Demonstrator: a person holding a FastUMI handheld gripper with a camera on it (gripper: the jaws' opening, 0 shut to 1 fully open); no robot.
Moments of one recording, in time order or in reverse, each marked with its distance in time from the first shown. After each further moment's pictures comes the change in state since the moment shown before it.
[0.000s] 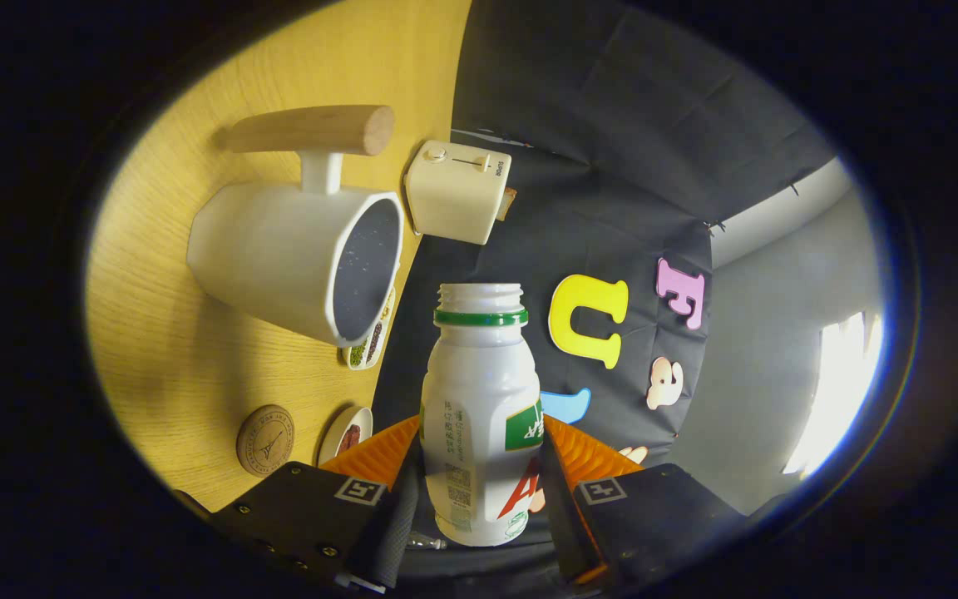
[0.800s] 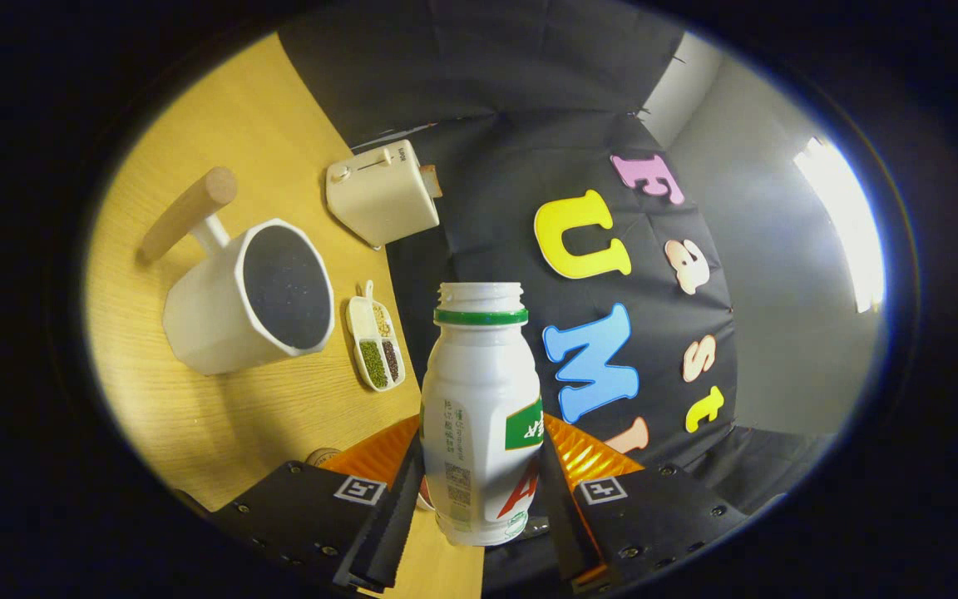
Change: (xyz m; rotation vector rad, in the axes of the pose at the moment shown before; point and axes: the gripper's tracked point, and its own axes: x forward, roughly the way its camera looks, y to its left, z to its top) arm 0.004 0.015 -0.032 0.554 0.076 0.053
